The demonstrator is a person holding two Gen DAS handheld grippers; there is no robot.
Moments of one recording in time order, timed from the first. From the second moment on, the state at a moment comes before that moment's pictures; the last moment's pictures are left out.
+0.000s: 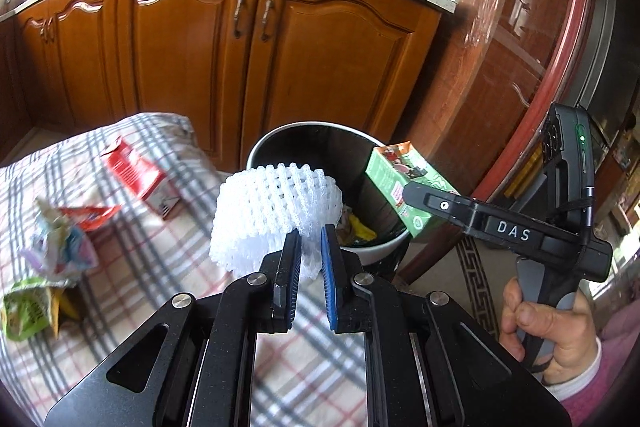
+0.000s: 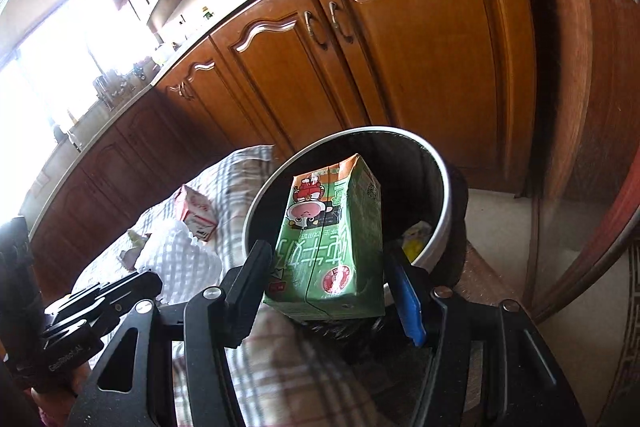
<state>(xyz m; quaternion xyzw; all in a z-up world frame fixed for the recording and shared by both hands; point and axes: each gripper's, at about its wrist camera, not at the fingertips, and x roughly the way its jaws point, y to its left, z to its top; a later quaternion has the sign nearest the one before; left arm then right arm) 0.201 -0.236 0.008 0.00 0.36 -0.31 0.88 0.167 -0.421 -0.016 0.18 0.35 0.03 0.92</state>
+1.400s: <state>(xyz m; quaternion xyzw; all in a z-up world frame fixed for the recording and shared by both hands) 0.221 -0.249 -0.011 -0.01 0.39 -0.29 0.87 0.187 -0.442 -0.017 0.19 0.37 0.03 0.91</state>
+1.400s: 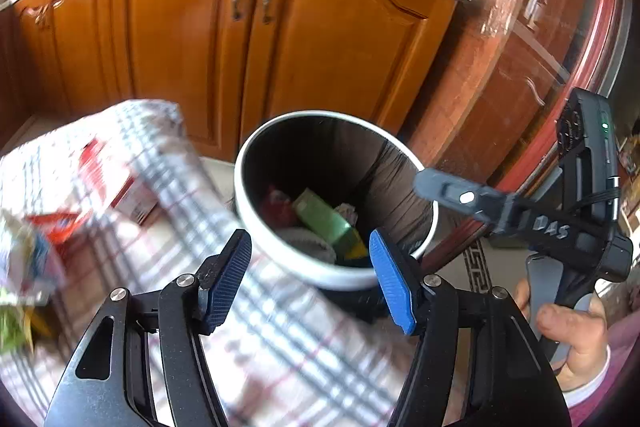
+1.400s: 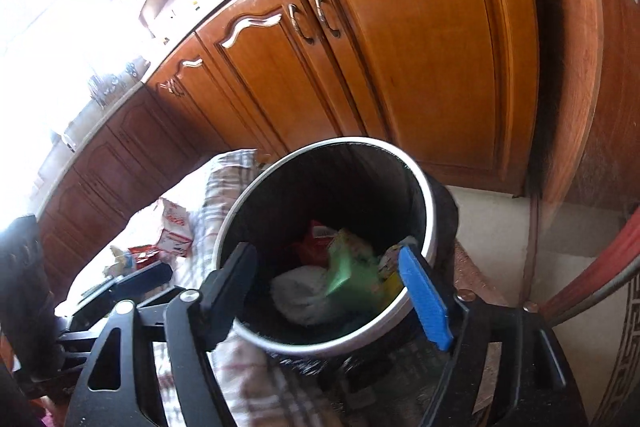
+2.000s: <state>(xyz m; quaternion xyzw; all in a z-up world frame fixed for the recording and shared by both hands) 0.162 -0.094 -0.035 -0.09 0.41 -0.18 0.89 0.141 -0.341 -0.027 0.21 0.38 0.11 0.89</state>
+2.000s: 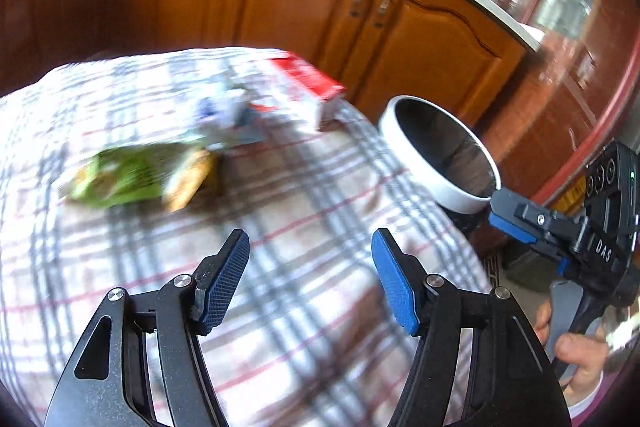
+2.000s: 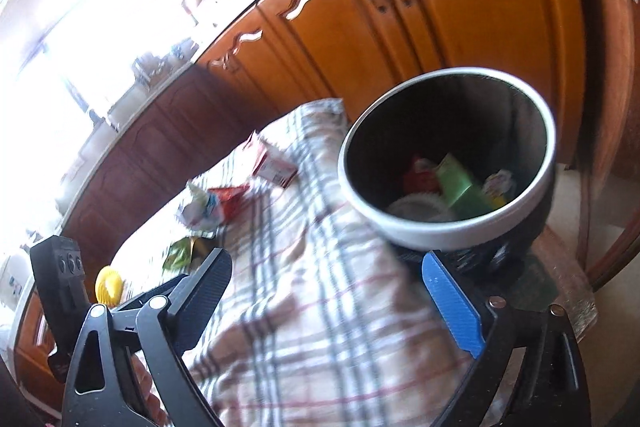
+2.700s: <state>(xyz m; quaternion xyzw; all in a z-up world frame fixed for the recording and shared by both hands) 0.182 0.002 -0.059 -0.17 0.43 -0.11 0.88 0.153 -0.253 -0.043 0.15 0.39 0.18 0.89</state>
